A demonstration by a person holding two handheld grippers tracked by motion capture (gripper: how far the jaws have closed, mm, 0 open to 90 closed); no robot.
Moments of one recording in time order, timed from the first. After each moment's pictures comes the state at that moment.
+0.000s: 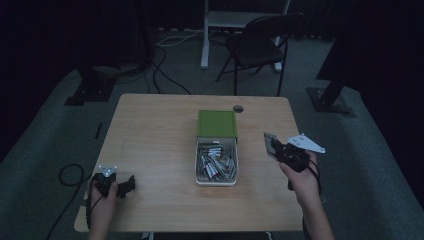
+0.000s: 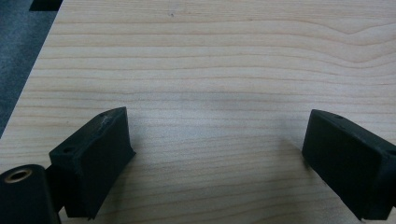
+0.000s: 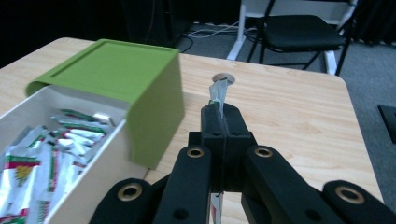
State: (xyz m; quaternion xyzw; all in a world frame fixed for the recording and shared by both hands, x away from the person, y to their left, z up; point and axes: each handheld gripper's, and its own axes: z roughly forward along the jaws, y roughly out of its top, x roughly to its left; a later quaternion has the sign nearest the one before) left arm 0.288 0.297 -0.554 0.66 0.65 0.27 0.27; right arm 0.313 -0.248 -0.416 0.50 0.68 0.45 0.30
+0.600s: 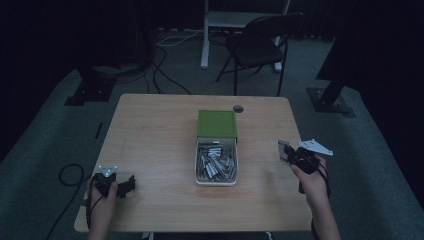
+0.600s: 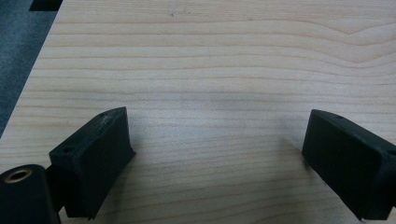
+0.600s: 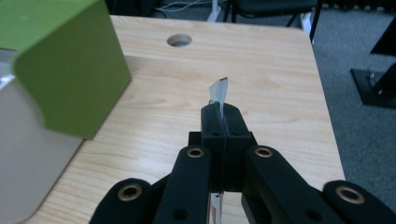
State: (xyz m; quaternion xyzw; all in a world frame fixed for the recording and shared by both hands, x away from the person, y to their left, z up) left arm 0.288 0.297 -0.554 0.66 0.65 0.27 0.27; right arm 0.330 -0.295 -0.461 0.55 0.67 0.40 0.29
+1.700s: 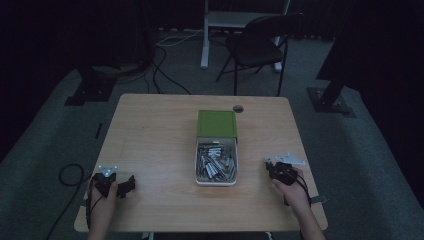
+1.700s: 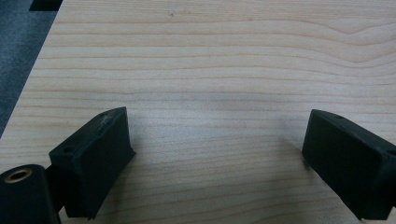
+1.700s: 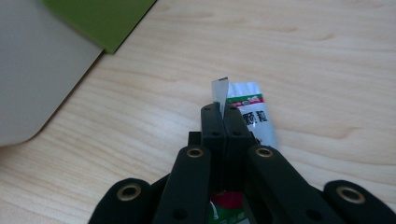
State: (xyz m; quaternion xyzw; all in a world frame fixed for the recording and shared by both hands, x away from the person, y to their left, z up) left arm 0.288 0.297 -0.554 0.66 0.65 0.27 0.27; right arm 0.329 -0.258 -0.533 0.53 0.73 0.36 0.23
